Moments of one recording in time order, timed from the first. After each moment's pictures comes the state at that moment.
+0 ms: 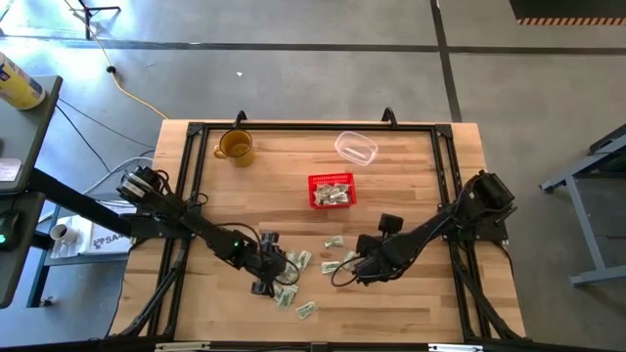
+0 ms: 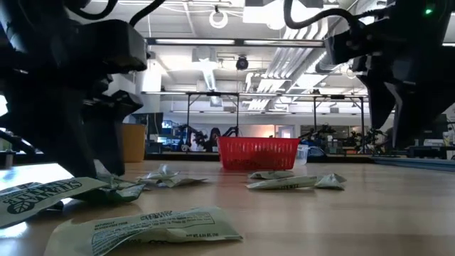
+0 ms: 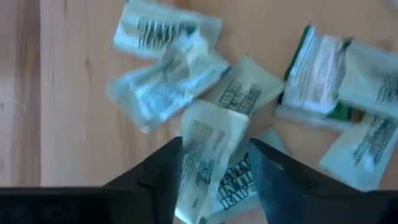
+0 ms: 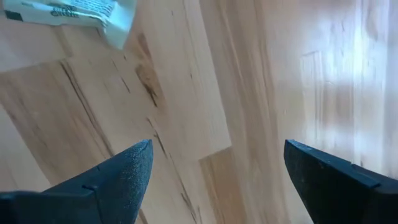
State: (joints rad) left arm -0.52 1.69 0.83 -0.21 -0.23 -0.32; right arm 0.50 1.80 1.22 -1.15 0.36 0.79
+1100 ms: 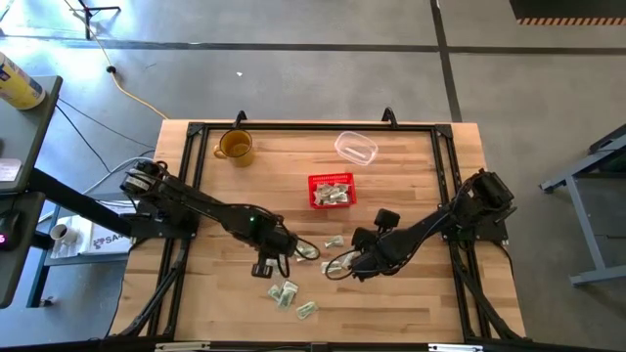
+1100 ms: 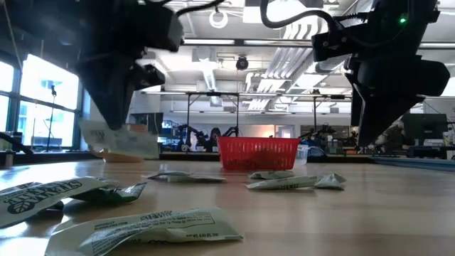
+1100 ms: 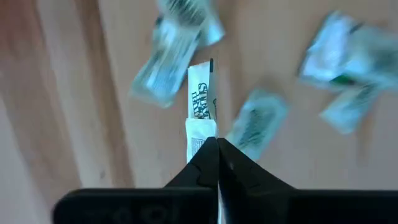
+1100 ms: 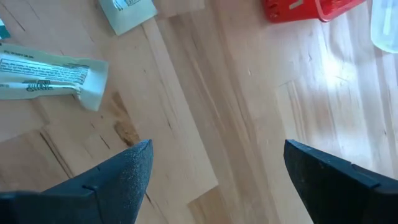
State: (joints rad) left arm -0.32 1.68 1.14 -0.79 -0.02 -0.17; right arm 0.46 1.80 1.21 -1.08 0.47 0.84
